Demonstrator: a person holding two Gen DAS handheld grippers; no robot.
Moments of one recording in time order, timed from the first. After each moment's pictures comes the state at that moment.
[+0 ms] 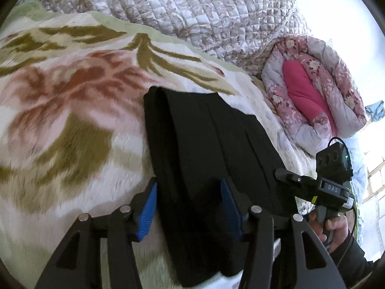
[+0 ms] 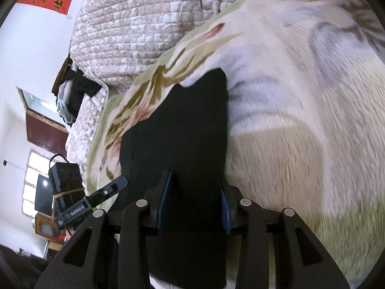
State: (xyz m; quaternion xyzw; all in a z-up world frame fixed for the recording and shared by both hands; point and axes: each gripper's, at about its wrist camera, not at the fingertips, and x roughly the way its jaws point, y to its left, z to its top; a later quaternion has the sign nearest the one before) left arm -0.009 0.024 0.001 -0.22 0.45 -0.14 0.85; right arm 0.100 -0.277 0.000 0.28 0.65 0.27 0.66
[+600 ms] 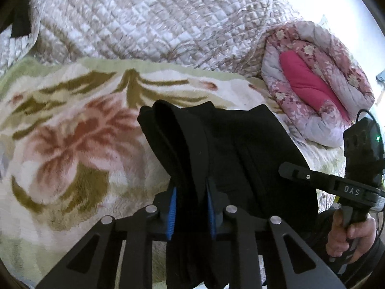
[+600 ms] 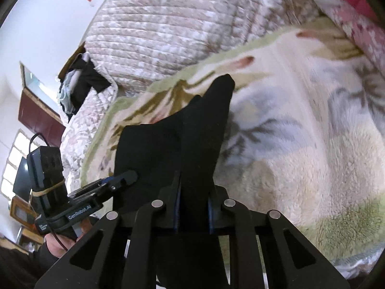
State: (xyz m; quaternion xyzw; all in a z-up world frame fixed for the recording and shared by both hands) left arm -0.018 -0.014 0.056 -0.11 0.43 -0.10 0.89; right arm 0.093 -0.247 0.071 0.20 0.60 0.28 0.72
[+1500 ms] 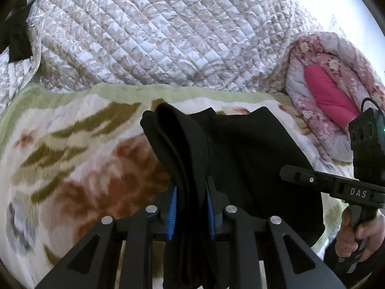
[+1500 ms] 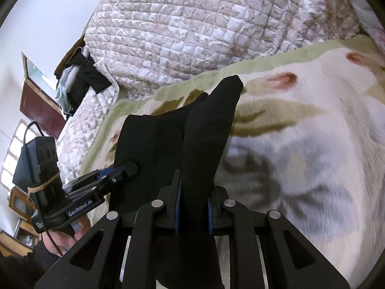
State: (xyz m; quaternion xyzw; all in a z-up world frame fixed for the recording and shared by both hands) left arm 0.059 0.041 0.066 -0.07 0.42 -0.06 0.90; right arm 0.174 -0.173 0.035 0.18 0.61 0.31 0.71
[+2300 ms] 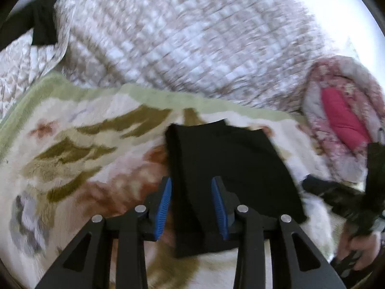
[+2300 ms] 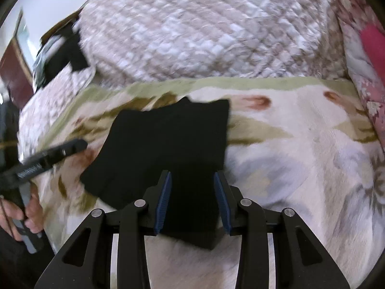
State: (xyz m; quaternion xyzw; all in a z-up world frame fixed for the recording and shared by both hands) left arm 0.039 0.076 0.067 -0.11 0.38 -0.03 0.92; right arm 0.143 -0.164 0.042 0.02 0.57 0.26 0.78
